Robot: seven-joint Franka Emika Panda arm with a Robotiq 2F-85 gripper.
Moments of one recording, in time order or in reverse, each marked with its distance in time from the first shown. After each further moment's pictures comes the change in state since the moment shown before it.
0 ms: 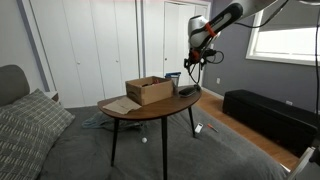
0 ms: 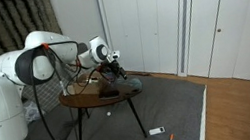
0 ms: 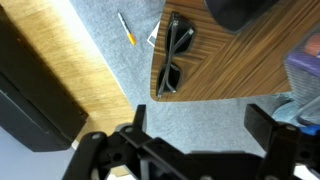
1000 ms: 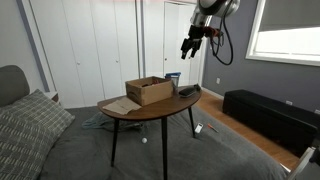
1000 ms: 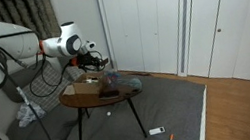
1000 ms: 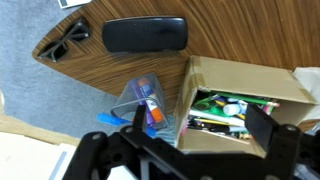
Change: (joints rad) arm 0.031 -0.416 0.146 -0.291 0.380 -0.003 -0.816
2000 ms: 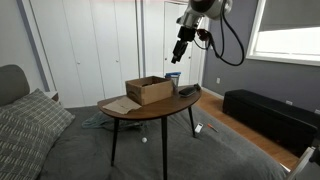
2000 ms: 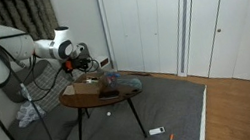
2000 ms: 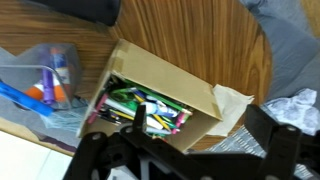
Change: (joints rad) arm 0.094 0.026 0.045 -0.007 0.177 0.001 -0.337
